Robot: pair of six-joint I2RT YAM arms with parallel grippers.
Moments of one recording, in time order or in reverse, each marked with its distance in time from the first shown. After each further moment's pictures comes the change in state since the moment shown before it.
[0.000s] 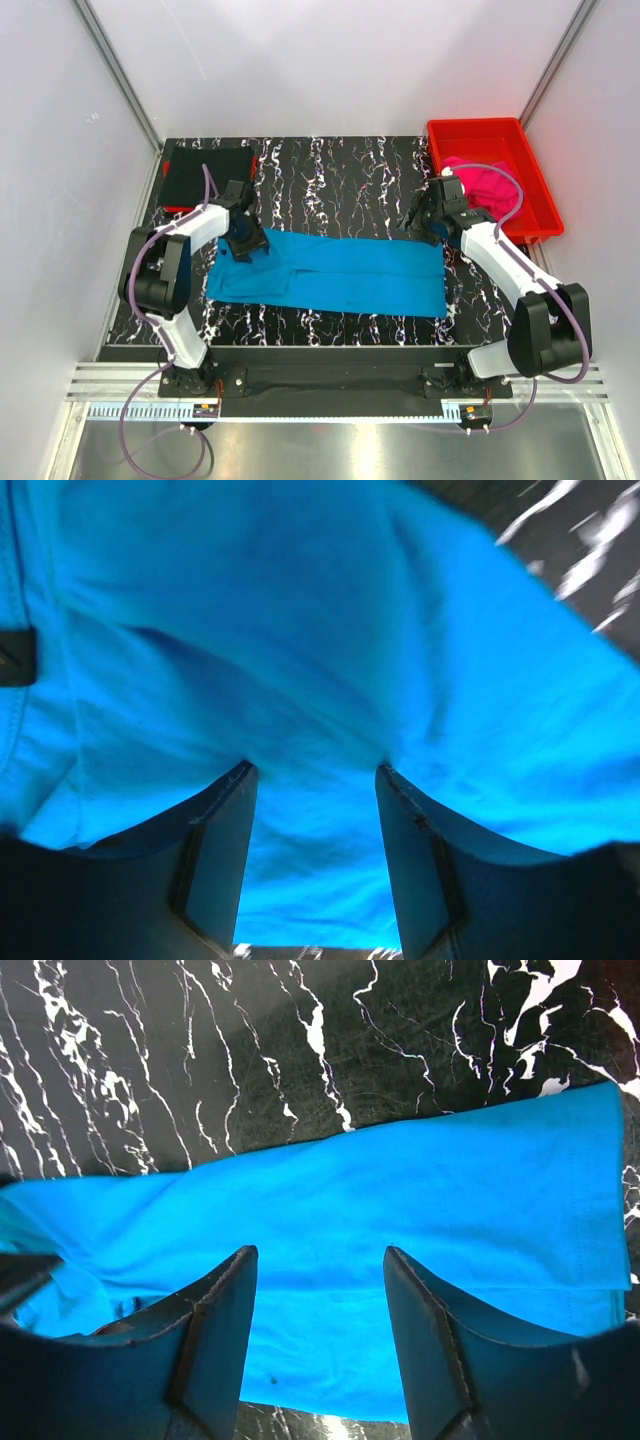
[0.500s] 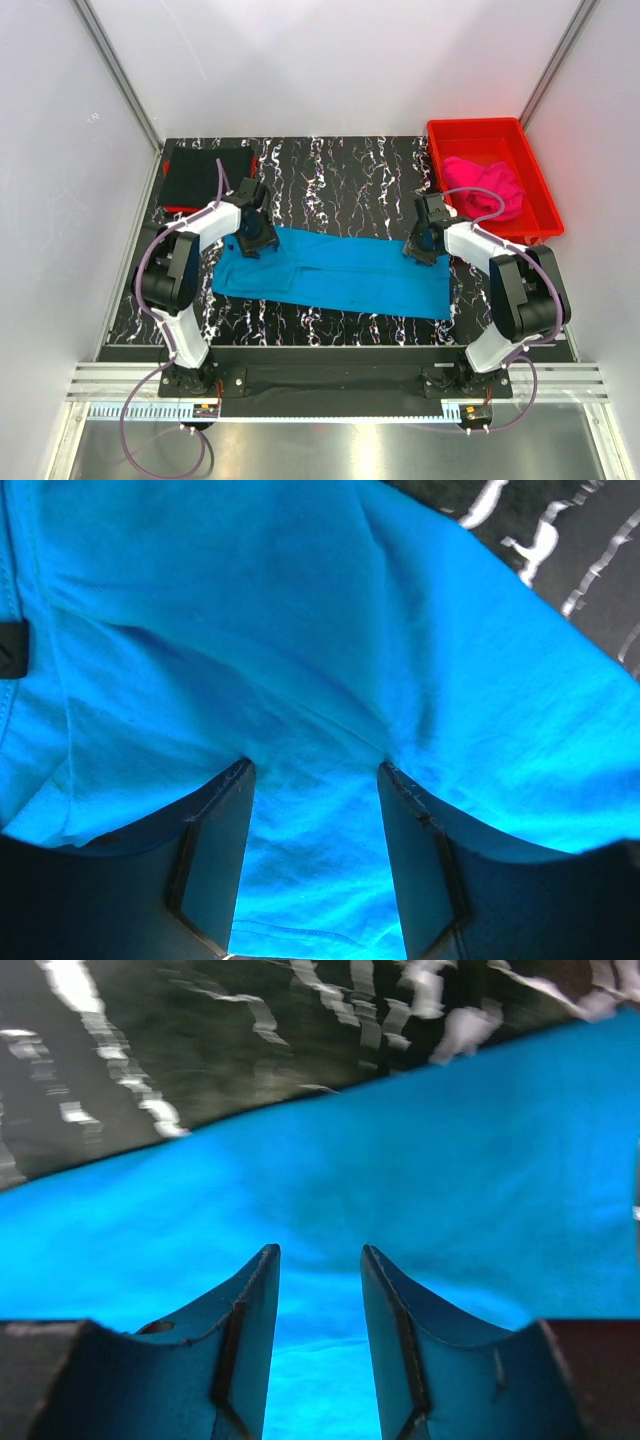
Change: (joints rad) left arm -0.070 0.054 0.066 0.009 -0.061 -0.030; right arm 0.000 0.215 -0.084 0.049 0.087 0.016
